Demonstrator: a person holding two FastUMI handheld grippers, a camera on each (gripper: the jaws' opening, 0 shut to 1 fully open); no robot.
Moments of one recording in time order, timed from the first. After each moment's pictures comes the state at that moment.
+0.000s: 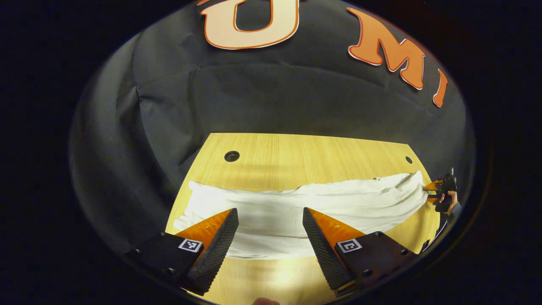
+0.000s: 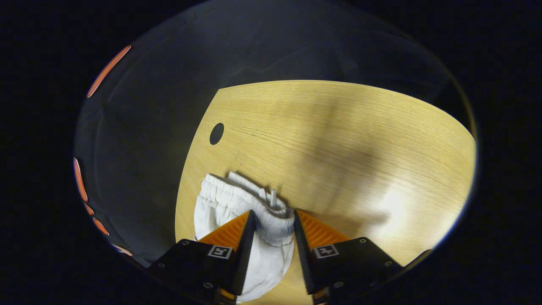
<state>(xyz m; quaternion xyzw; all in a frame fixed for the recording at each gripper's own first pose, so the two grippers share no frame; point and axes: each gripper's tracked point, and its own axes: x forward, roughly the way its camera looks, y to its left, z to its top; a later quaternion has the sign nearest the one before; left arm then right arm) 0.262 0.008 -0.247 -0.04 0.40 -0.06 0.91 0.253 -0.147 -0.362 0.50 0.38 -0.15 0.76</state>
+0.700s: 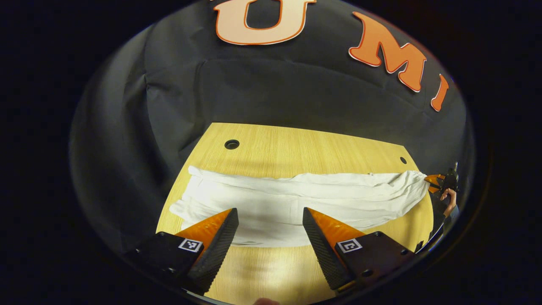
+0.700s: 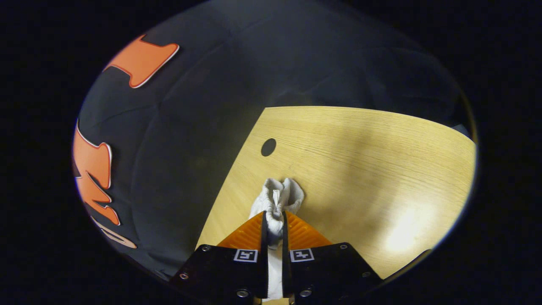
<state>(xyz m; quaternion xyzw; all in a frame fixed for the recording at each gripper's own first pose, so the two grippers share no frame) 0.223 0.020 -0.254 -0.07 0.41 -0.07 0.91 0.259 -0.161 -0.309 0.51 0.26 -0.09 0.82</state>
